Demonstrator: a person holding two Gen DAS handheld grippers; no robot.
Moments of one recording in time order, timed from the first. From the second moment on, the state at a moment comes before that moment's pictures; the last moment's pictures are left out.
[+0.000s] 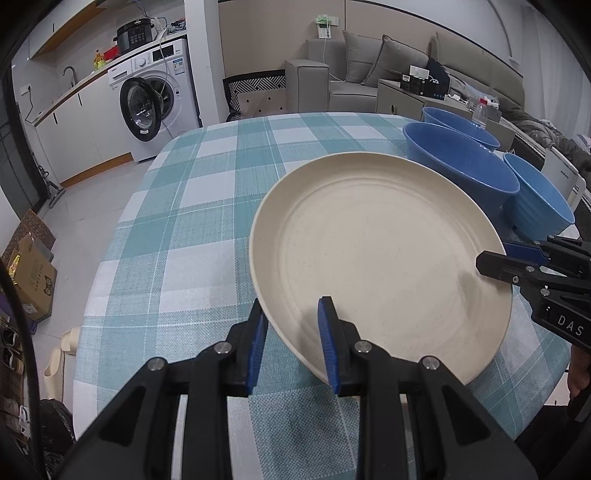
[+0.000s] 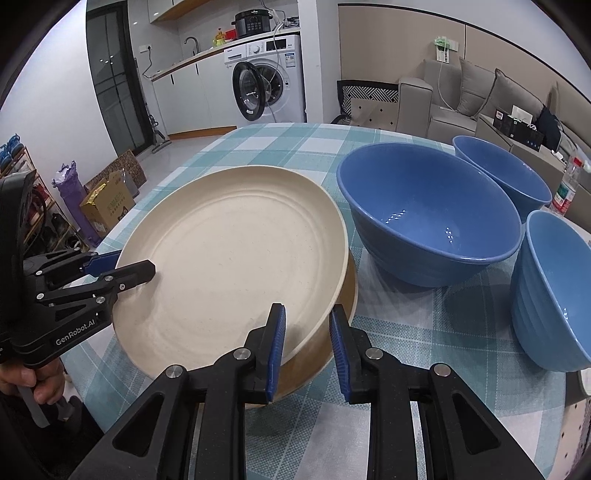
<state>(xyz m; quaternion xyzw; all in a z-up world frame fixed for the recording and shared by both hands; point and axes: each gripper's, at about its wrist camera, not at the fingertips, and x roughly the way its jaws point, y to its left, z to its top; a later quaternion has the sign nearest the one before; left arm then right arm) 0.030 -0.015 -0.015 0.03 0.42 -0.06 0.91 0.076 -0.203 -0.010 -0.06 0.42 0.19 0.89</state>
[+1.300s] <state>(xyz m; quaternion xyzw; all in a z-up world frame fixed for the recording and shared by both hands) 0.031 -0.032 -0.030 0.07 0.44 -0.05 0.89 0.070 -0.191 -0.020 -0.12 0.42 0.16 0.88</state>
